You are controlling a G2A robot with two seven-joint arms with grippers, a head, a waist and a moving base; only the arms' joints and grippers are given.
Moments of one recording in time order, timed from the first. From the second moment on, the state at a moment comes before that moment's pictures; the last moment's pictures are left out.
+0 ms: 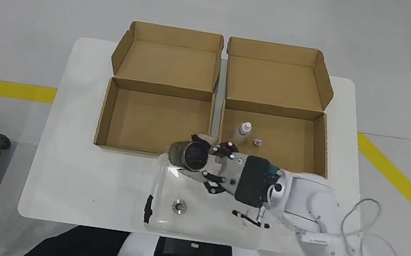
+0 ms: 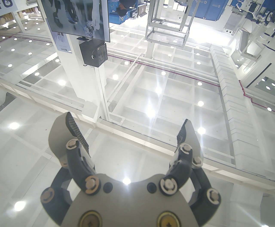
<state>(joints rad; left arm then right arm) -0.37 -0.34 -0.25 -1.16 3.07 0.41 0.06 -1.17 -1.12 1.07 -1.99 -1.09 -0.72 -0.03</state>
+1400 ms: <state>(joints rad) -0.37 -0.34 -0.25 -1.16 3.07 0.41 0.06 -1.20 -1.12 1.31 -2.08 -0.98 -0.62 -0.19</state>
